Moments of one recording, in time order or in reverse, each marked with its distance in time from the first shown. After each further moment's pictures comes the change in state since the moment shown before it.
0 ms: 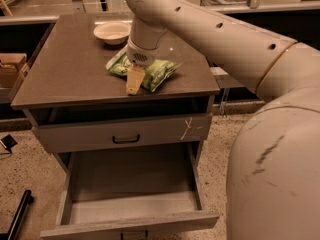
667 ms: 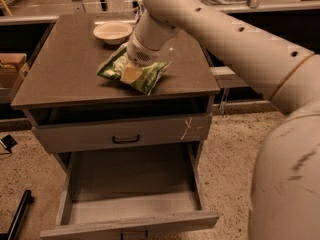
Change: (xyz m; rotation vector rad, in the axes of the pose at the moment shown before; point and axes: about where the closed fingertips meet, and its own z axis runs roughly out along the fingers) arm -0.023 0.011 -0.009 -0.043 -0.220 -0.050
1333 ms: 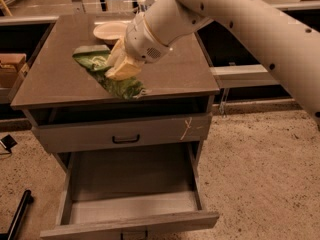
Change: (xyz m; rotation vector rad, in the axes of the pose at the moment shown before) arm -0.057 0.081 -0.081 -0.048 -0.329 -0.336
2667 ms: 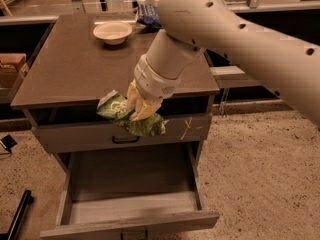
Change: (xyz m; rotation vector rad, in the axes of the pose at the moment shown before) arm 0.062 0.092 0.014 -0.211 0.268 -0.210
